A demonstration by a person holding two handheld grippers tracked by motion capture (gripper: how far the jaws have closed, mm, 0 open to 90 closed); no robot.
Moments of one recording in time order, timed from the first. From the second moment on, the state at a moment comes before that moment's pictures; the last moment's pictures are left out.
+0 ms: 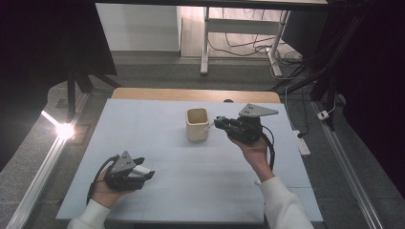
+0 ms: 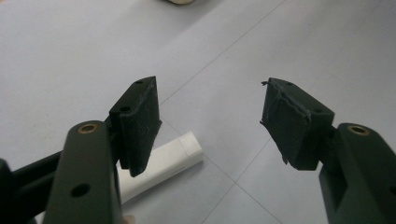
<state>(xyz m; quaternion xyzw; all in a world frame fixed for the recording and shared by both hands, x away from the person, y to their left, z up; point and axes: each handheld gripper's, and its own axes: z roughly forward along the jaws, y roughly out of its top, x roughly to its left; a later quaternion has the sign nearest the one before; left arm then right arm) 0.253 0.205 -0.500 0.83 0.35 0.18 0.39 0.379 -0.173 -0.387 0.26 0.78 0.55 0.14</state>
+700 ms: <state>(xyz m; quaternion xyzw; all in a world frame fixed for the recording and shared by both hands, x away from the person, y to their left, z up) 0.255 0.205 -0.502 0.83 0.35 0.17 0.39 0.431 -0.145 -0.367 0.30 0.78 0.52 0.15</state>
